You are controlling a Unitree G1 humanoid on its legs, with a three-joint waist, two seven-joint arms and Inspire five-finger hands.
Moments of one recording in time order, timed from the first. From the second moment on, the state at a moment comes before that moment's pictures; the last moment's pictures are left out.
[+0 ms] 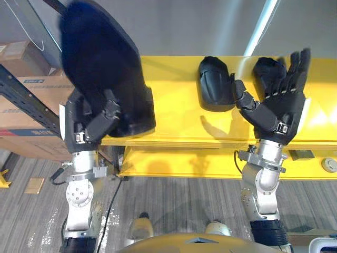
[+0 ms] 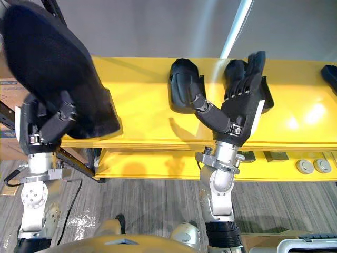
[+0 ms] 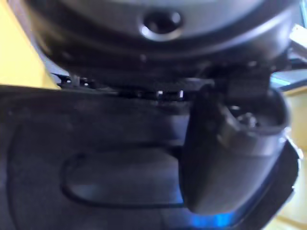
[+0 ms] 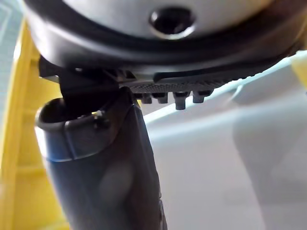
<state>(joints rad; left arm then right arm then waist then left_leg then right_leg) 0.15 0.19 0.07 -0.29 -0.31 -0.44 0.07 0.02 -0.11 0.02 -0.24 0.20 -0.58 -0.23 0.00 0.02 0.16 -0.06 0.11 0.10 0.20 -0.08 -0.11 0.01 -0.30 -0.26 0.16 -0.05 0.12</state>
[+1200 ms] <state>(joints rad) -0.41 0.37 0.11 0.25 -0.55 -0.10 0.18 -0.26 -0.31 0.34 -0.23 0.37 -0.37 0.24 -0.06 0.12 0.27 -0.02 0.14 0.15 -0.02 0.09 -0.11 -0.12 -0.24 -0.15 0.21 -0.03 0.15</state>
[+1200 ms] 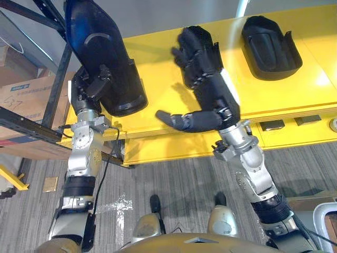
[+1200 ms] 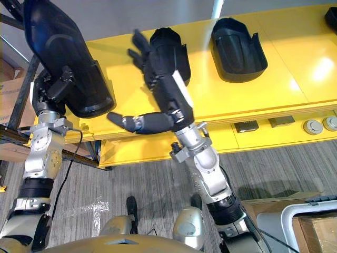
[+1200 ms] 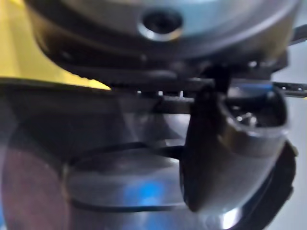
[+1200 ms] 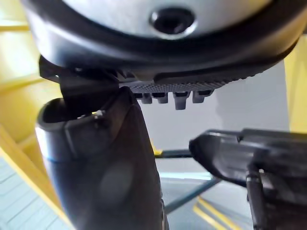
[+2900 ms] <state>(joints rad) -0.84 0.47 -0.04 0.54 -0.14 0.22 0.46 -0.18 -0.27 0.49 -0.37 0.40 -0.28 0.12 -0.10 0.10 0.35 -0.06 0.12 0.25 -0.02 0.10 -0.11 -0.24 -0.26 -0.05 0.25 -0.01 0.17</state>
